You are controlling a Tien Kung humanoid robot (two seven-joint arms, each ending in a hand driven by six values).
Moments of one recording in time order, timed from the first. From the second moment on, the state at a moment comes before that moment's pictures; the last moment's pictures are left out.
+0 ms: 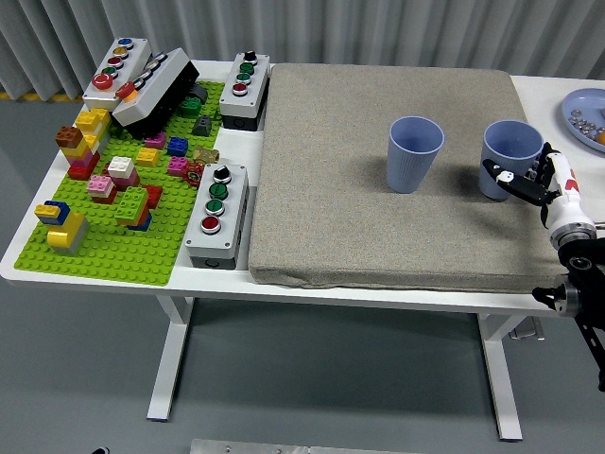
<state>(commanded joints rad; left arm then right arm) -0.12 0.11 -0.97 -0.18 1.11 -0.15 0.12 0.55 -0.20 1.00 0.85 -0.97 -0.34 0.19</state>
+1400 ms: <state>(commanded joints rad) -0.12 0.11 -0.98 -0.18 1.11 -0.15 0.12 0.55 -0.21 1.09 0.85 -1.05 -0.15 0.10</state>
